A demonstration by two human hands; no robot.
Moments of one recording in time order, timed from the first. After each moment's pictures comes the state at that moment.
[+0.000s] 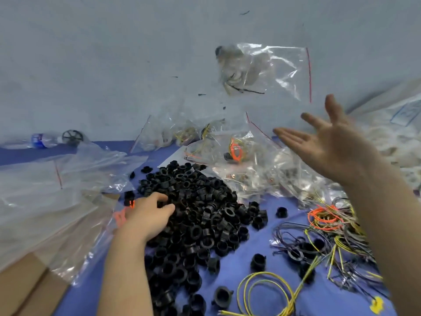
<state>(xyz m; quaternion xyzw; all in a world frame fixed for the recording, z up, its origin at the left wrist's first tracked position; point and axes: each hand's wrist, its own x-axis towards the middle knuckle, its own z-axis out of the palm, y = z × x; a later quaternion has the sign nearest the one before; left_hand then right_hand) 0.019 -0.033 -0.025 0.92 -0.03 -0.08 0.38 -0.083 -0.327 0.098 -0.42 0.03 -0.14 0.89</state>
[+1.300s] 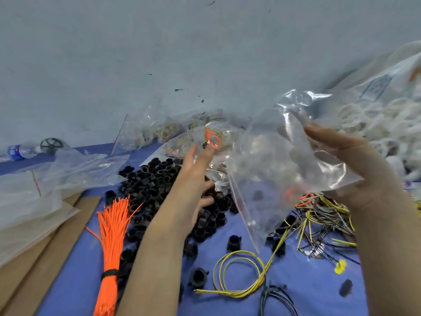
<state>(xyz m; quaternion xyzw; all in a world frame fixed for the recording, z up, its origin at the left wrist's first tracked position) -0.070 -0.140 0.035 0.67 -0.15 -0.18 0.71 -0.170 -0.326 0.070 -0.47 -0.01 -0.16 0.87</state>
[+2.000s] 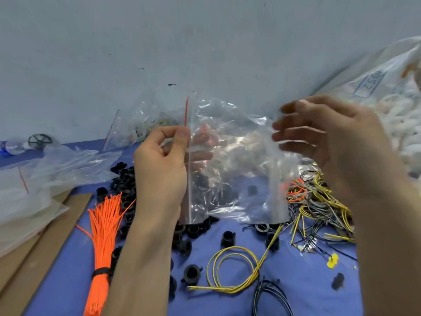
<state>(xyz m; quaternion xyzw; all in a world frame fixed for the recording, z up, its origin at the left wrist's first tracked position) -0.077 -0.136 0.054 0.60 -0.21 0.10 0.77 -0.178 -0.301 0.088 -0.64 0.05 -0.37 0.67</state>
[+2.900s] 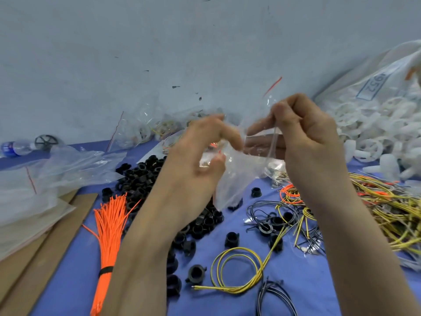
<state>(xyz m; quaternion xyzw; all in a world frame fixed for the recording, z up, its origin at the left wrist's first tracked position) -0.097 -0.122 0.067 0.72 -0.45 0.12 0.51 -0.157 -0.272 0.077 -0.66 -0.07 -0.39 0.64</state>
